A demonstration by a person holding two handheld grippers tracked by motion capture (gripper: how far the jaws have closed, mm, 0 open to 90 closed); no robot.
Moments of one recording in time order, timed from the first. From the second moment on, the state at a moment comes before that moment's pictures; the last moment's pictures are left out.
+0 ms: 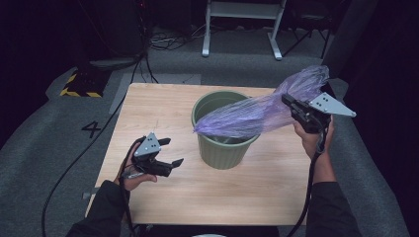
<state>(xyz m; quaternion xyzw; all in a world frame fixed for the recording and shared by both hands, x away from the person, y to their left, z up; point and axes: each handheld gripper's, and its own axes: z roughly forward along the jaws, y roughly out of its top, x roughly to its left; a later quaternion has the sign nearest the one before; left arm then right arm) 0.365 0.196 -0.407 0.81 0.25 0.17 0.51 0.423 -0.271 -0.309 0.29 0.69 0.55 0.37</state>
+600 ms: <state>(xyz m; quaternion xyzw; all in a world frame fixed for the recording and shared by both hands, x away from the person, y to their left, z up) 0.388 0.160 -0.335 0.79 0.20 0.18 0.55 0.426 -0.270 -0.310 0.29 0.70 0.53 0.38</state>
